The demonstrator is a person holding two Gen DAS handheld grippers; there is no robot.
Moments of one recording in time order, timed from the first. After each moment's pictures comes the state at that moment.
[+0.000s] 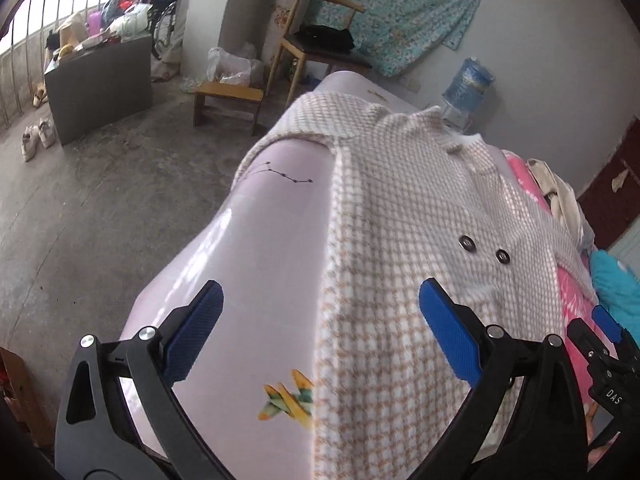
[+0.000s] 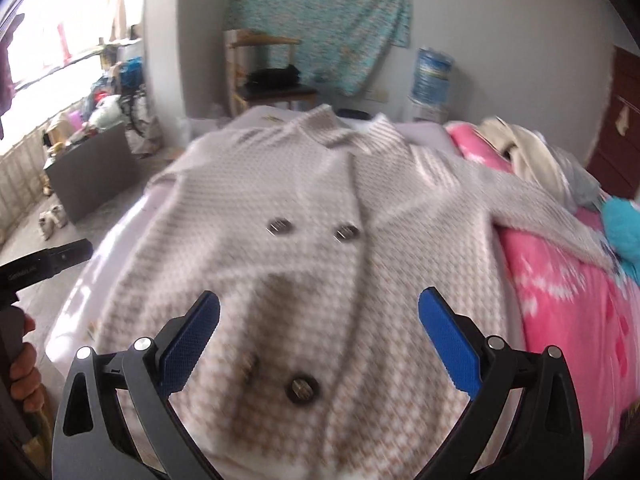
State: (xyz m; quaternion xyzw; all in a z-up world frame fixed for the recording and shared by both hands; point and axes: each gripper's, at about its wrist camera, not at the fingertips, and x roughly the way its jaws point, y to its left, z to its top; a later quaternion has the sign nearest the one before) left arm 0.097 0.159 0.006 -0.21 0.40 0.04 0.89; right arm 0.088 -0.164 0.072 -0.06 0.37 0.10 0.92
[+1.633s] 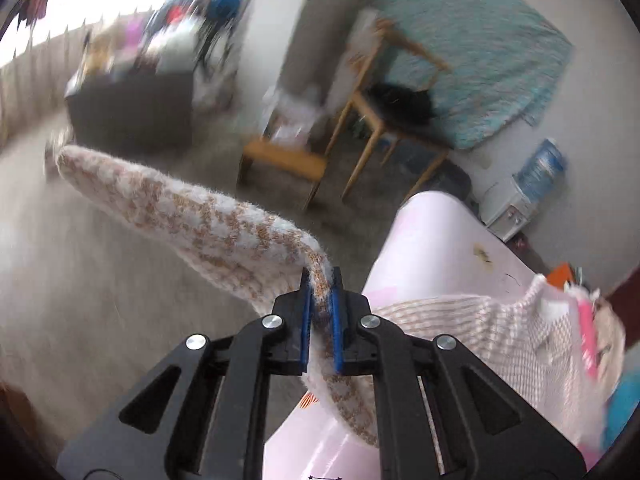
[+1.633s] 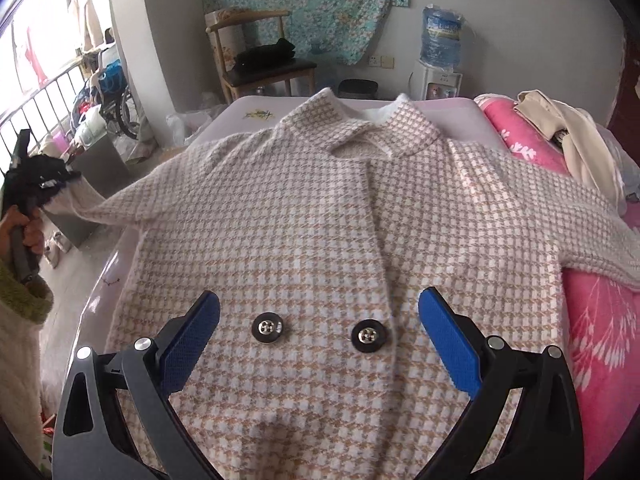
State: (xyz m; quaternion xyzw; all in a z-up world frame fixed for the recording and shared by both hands) left arm 0.349 0.284 0.062 -0.18 0.32 0.14 0.92; right arm 0.231 -0.176 0.051 0.01 0.43 0.07 0.90
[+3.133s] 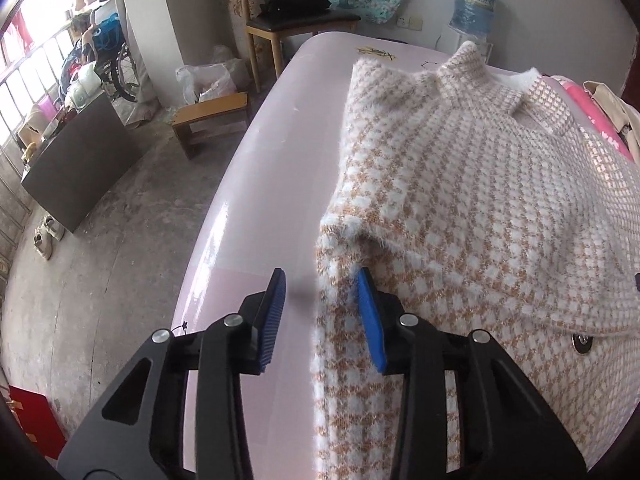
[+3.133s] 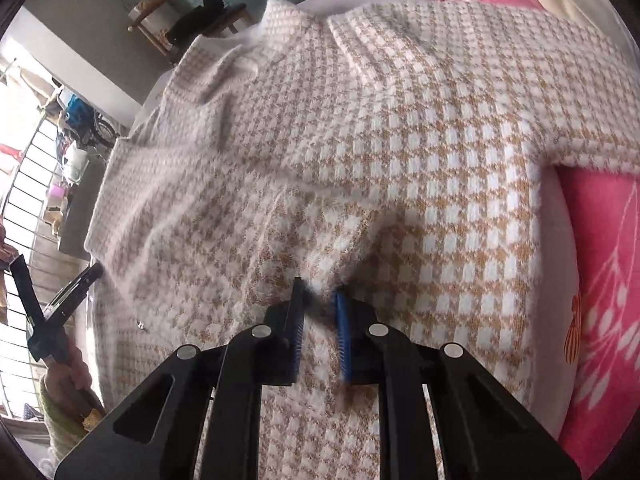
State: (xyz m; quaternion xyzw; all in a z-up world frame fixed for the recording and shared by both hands) left arm 0.336 0.107 -0.045 -0.02 0.47 0.06 0.88; right arm 0.305 -0.296 -0.032 0.14 0.57 0.09 0.81
